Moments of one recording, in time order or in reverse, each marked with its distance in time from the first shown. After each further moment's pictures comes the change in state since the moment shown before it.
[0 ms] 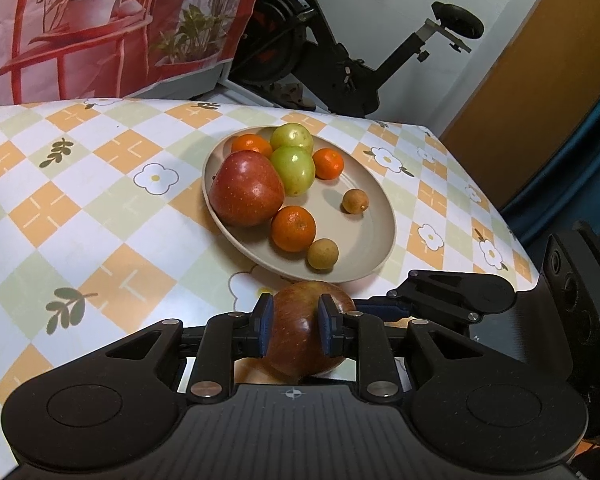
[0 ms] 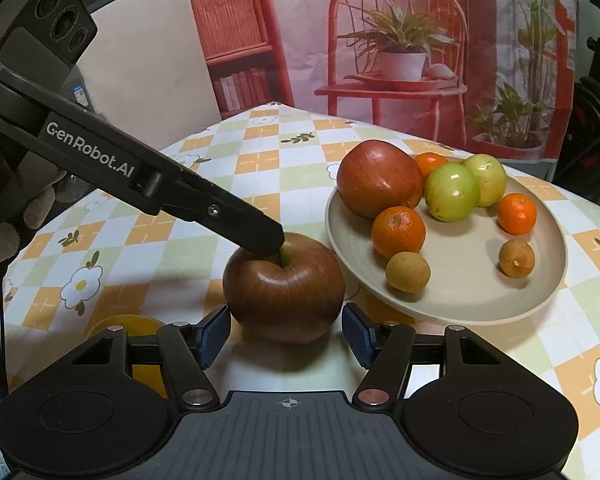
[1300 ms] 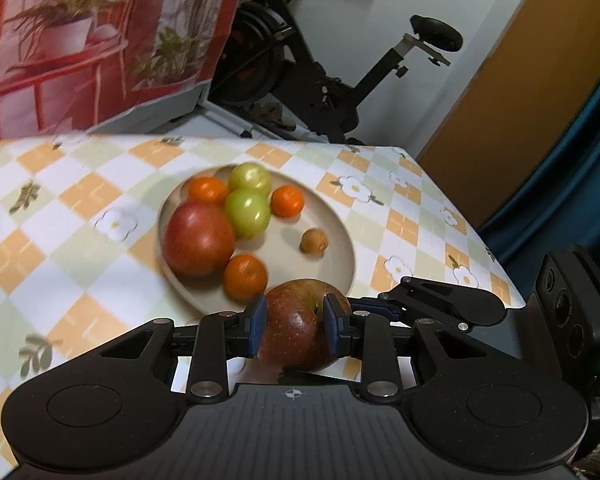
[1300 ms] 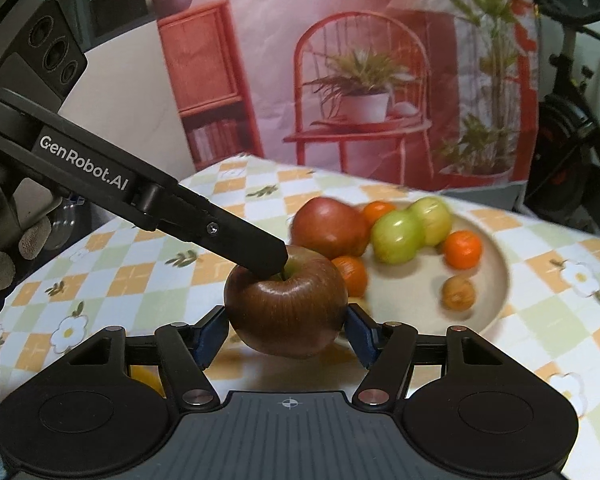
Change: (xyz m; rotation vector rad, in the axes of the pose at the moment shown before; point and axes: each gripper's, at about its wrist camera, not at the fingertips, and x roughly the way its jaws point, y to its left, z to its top) left arm 0.005 -0.033 0.029 0.039 -0.050 -0.038; right arm -0.034 -0.025 0.005 0.056 -0.147 -0.064
